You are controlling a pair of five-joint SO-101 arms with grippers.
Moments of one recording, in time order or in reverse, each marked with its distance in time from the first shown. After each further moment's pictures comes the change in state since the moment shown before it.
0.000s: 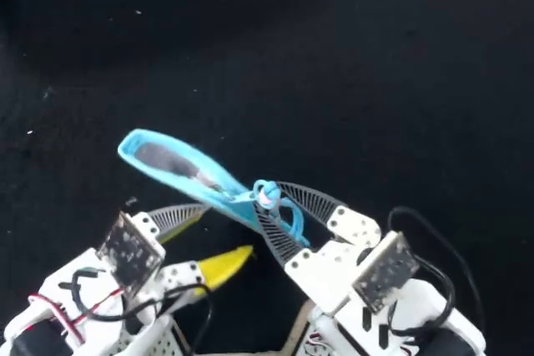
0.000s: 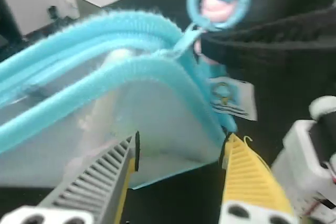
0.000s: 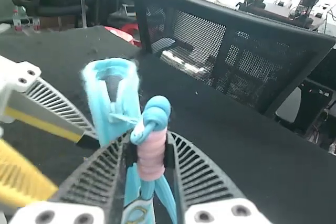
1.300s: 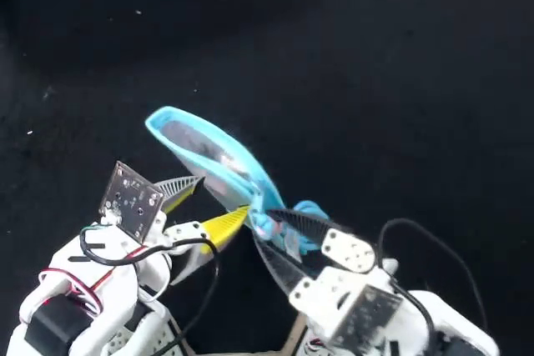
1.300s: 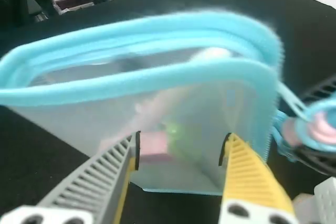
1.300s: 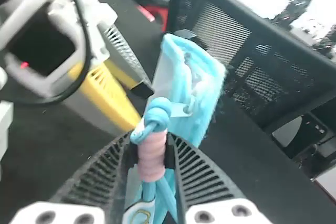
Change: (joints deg) left arm -9.2 11.8 -1.9 -7.1 5.5; right arm -6.1 -2.2 -4.2 11.1 15.2
